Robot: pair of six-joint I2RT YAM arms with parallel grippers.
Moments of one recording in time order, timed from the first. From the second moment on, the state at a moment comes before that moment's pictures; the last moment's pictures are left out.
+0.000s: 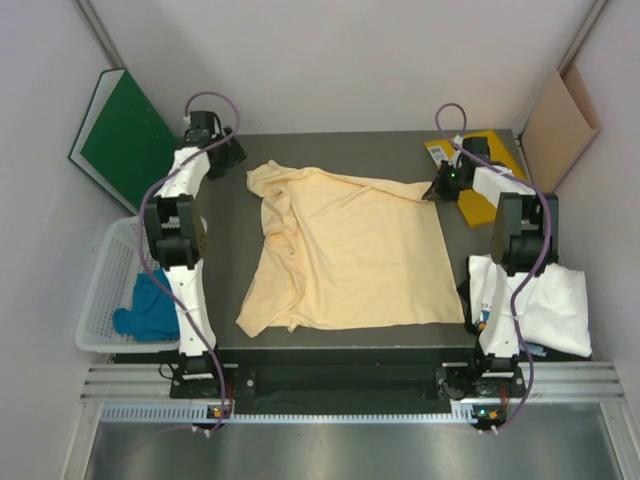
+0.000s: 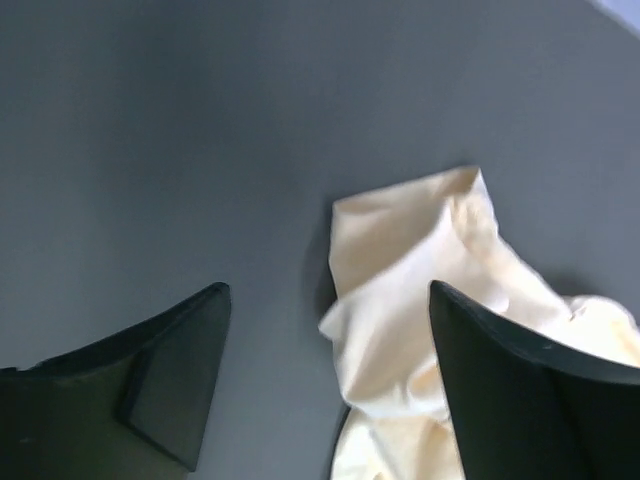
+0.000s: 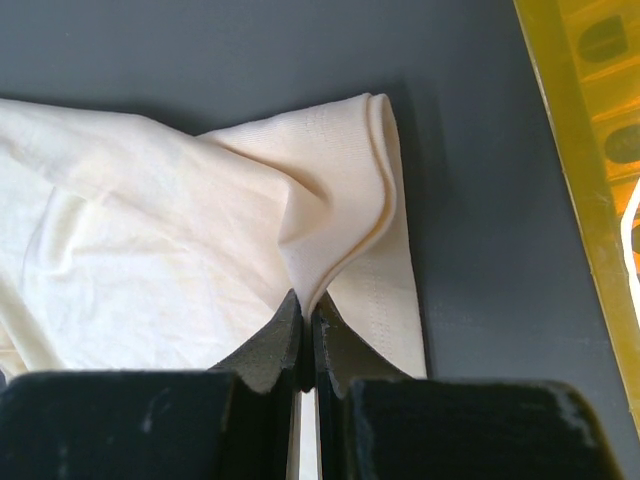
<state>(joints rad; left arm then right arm) 0.02 2.29 2.05 -0.58 0.02 -0.45 -0.02 2.13 1.58 -0.42 -0.39 0.36</state>
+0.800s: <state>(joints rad) 0.11 2.49 1.99 -0.30 0.55 -0.73 0.02 2.14 1.62 -0.42 -0.39 0.40</state>
